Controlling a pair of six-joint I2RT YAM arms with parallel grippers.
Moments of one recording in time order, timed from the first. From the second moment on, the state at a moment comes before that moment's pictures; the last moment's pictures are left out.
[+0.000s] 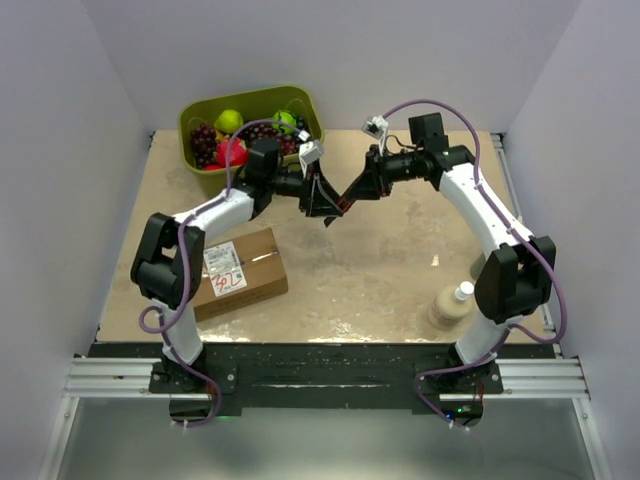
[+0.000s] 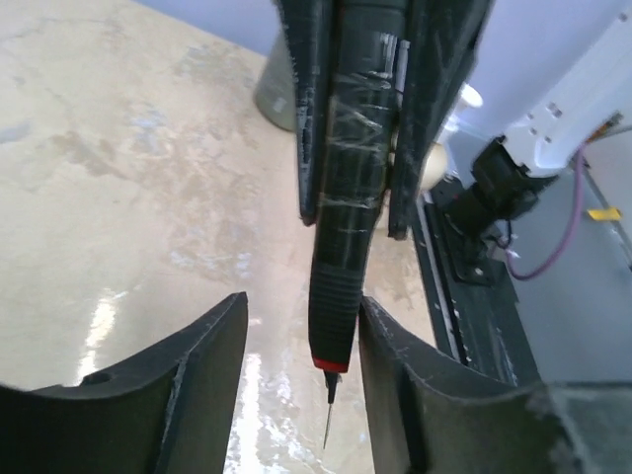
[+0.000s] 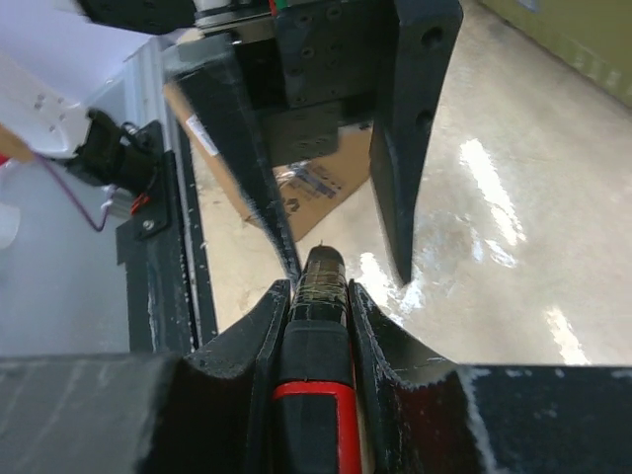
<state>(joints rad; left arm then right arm) -0.42 1.88 1.29 0.35 1.23 -0.21 0.28 1.73 1.59 -0.67 -1.06 -0.23</state>
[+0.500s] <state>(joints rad) -0.11 1.52 1.44 -0.60 0.89 0.56 0.27 1.71 1.73 -0.54 -0.92 -0.13</state>
